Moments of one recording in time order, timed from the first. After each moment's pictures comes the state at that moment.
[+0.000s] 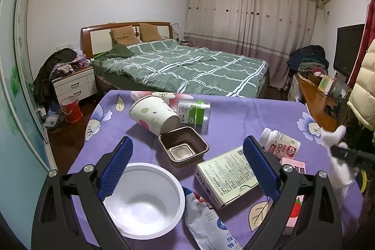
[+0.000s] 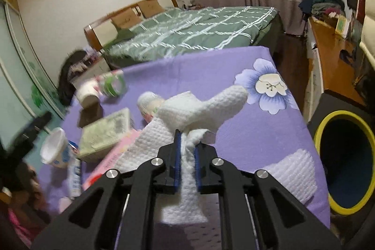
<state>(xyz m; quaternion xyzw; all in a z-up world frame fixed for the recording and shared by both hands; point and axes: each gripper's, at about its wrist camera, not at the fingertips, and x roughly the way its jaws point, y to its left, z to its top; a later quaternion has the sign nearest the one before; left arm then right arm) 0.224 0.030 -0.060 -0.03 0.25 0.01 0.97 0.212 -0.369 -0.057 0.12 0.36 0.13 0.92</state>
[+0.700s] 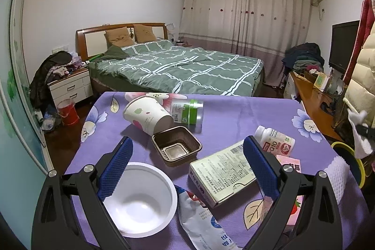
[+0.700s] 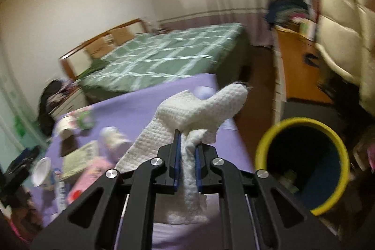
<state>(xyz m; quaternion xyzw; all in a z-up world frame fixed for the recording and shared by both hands) 0.221 0.024 -0.060 -0.02 0.25 -0.01 0.97 0.188 -0.468 -0.041 0.14 0.32 -0.03 0.94</state>
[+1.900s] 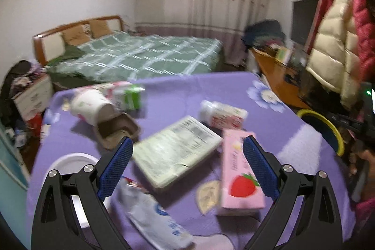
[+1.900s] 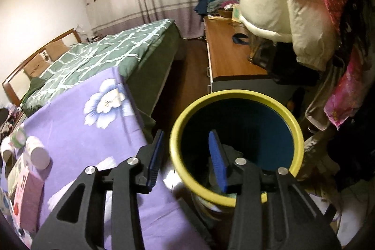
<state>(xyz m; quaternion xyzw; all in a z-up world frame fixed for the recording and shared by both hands) 0.219 -0.031 -0.077 0.02 0.30 -0.15 0.94 0.171 -0.511 -0.099 0.14 0.33 -0.19 0.91</state>
